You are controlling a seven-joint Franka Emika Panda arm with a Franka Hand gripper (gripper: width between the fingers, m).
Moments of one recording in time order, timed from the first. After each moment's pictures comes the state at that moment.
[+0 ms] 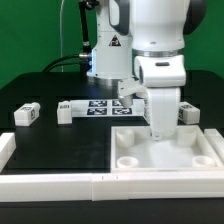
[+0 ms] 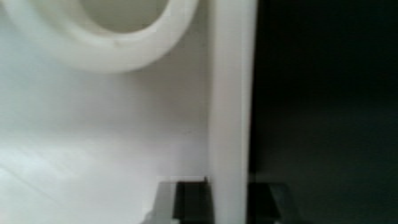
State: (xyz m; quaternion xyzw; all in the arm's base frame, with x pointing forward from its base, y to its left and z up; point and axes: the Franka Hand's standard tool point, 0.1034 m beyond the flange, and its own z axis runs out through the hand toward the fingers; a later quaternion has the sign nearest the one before) arm 0.491 0.067 0.008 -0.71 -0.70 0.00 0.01
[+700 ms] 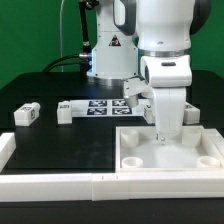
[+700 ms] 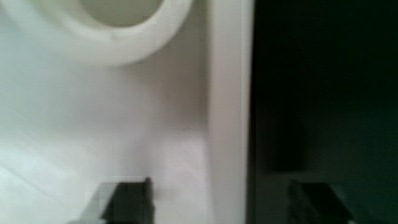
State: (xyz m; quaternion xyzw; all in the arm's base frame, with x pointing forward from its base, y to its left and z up) arm 0.492 0.070 0.008 -0.71 -0.70 0.00 0.01
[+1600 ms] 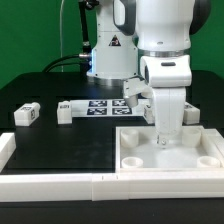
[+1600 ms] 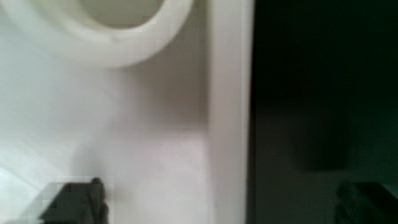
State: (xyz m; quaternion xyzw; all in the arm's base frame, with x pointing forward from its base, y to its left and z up) arm 0.492 0.069 0.009 -0.71 -0.70 0.00 0.01
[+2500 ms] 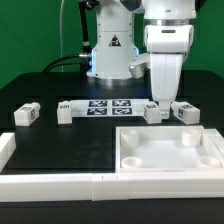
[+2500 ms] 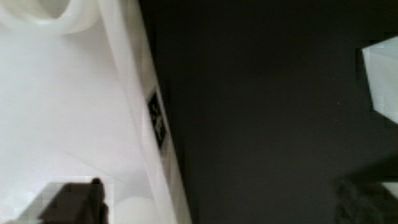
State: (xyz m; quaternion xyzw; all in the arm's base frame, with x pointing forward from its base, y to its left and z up) arm 0.467 0.081 0.051 -0.80 -0.60 -0.01 -0.01
